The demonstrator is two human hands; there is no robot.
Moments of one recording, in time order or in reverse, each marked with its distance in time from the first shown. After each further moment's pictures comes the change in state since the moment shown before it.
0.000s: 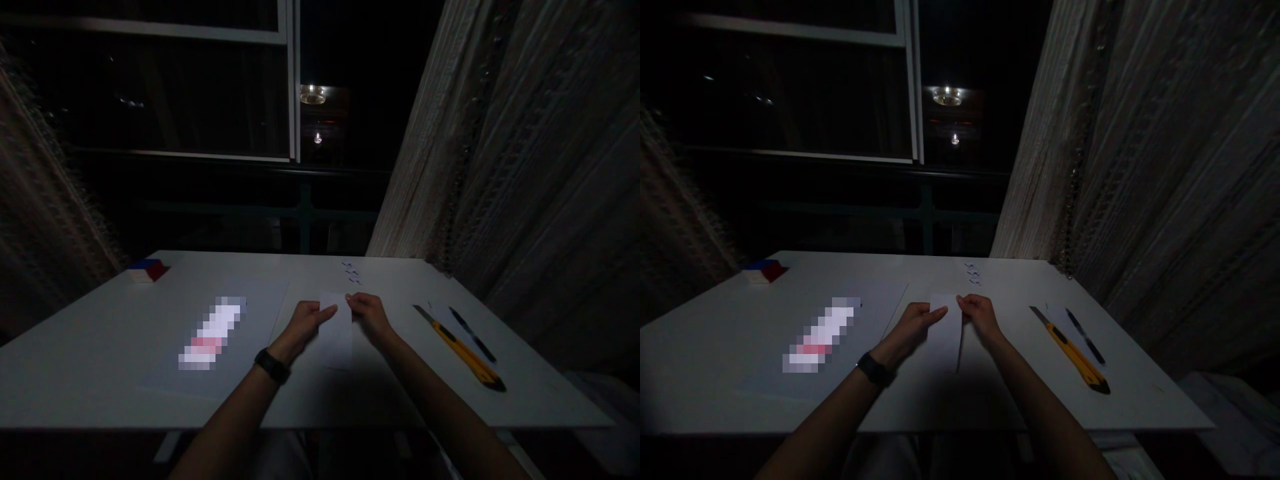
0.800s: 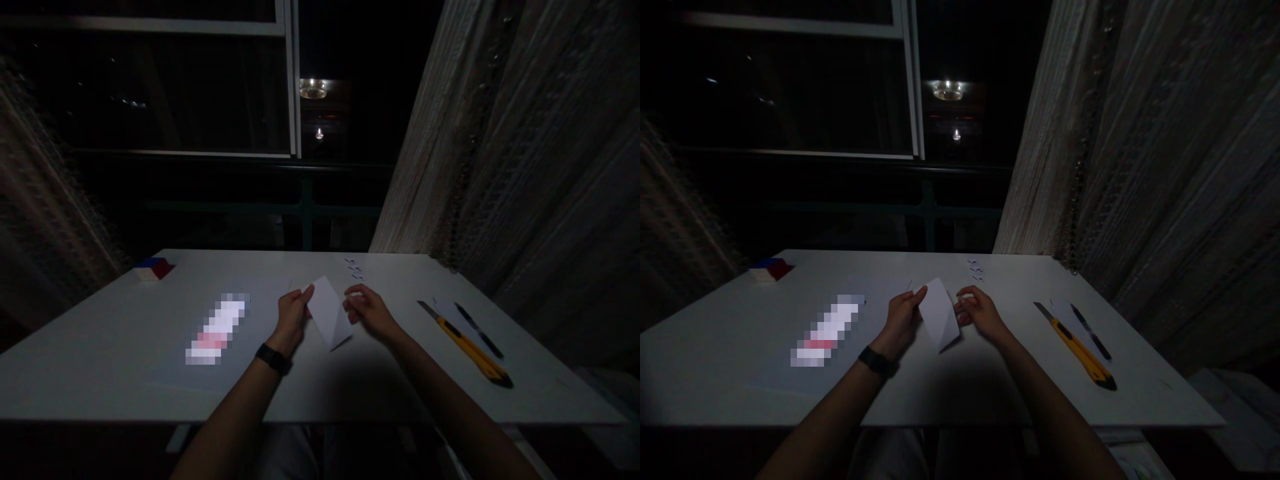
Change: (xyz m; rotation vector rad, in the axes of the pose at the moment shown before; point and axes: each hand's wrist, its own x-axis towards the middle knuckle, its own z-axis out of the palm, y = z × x) left_hand 0.016 -0.008 -0.021 -0.201 0.436 0.099; right_hand -0.004 0.000 -0.004 -0.030 -0.190 -0.003
